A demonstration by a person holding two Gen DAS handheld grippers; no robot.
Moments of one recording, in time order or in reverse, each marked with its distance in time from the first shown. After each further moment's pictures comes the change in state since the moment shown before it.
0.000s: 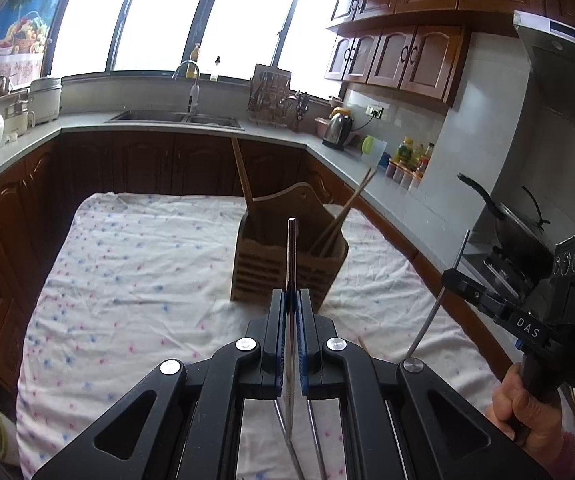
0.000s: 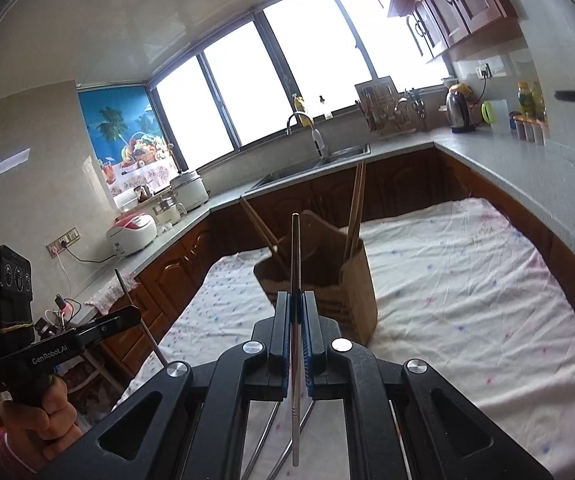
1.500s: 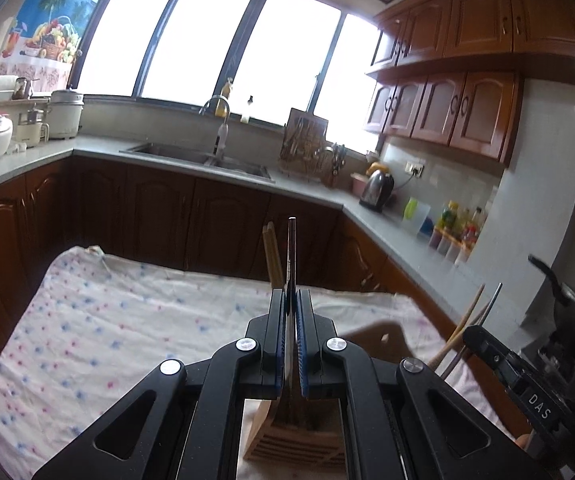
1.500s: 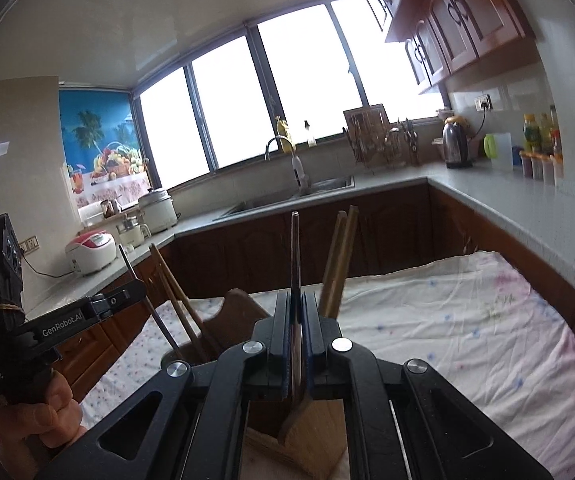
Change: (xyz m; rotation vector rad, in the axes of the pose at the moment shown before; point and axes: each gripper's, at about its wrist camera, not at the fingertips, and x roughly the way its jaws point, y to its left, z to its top) left arm 0.219 0.054 0.051 -0.080 -0.184 0.075; right arm 0.137 -0.039 0.040 -0.065 -0.097 -0.084
